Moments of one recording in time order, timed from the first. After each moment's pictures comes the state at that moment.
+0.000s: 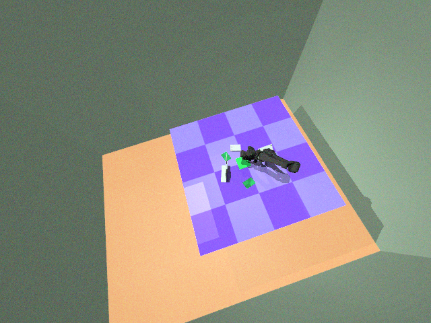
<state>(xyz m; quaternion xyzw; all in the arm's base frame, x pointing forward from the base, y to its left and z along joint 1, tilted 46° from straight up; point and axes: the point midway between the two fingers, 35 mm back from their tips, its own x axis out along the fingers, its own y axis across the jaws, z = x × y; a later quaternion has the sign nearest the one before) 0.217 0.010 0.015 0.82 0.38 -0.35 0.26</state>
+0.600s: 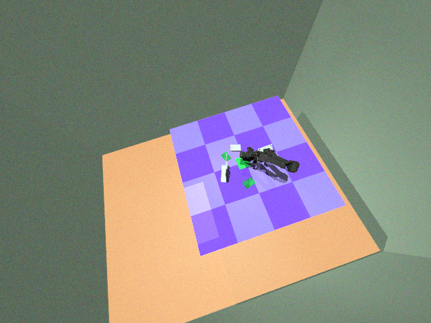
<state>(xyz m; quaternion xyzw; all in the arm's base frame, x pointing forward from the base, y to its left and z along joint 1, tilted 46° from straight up) 0.218 0.022 0.003 0.81 0.39 -0.34 0.26</state>
